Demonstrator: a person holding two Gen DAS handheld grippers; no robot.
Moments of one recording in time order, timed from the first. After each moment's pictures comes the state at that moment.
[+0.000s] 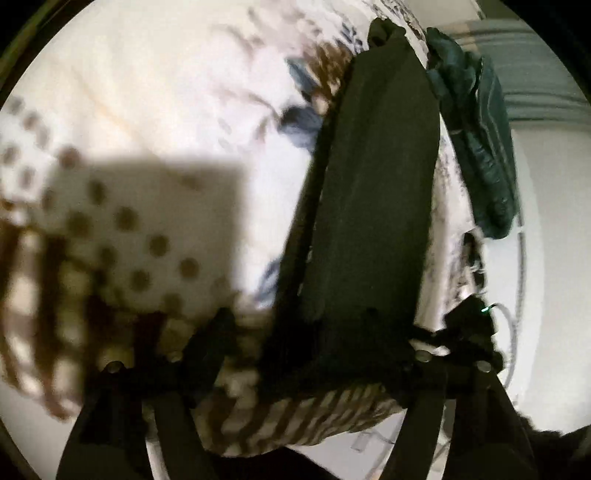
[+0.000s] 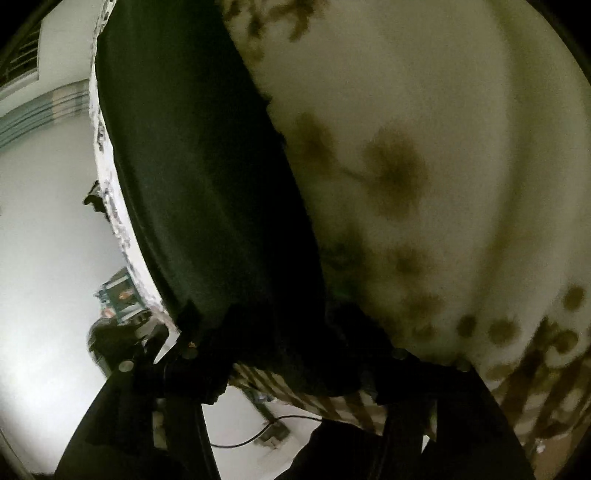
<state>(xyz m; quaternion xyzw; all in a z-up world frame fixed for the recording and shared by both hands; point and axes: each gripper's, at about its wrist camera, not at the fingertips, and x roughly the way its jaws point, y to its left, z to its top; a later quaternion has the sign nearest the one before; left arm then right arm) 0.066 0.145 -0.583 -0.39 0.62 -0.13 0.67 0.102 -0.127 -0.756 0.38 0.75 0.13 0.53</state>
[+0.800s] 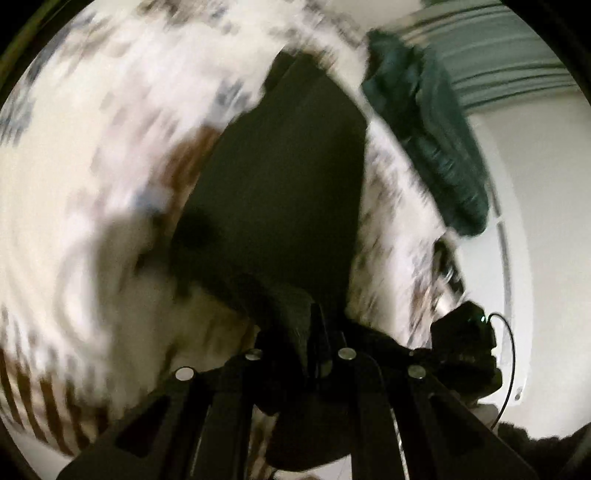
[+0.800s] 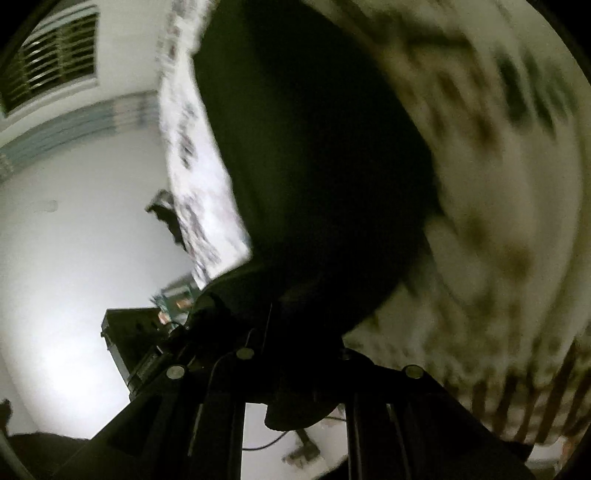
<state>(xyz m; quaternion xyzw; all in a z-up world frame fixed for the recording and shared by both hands) 0.164 0.107 -0.463 -0.33 0.56 -0.17 0.74 0.163 -0.107 -0.643 0.44 0.65 0.19 0.58</state>
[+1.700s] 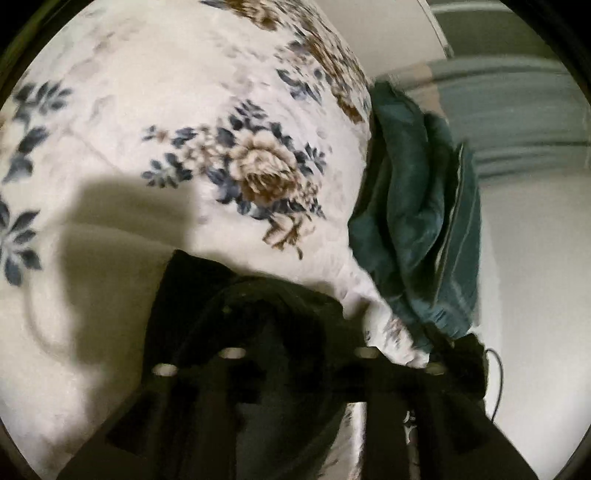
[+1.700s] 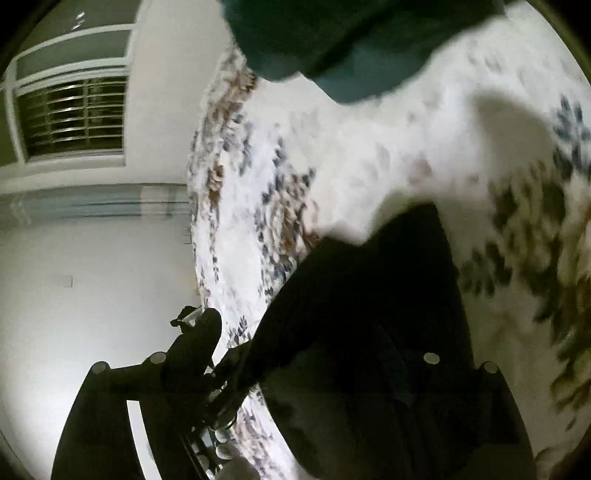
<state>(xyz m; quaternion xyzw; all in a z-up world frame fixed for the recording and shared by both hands) 0.541 0.125 -0.518 -0.43 0.51 -0.18 0.73 0.595 -0.162 -0.629 0.46 0.54 0.16 0.69</state>
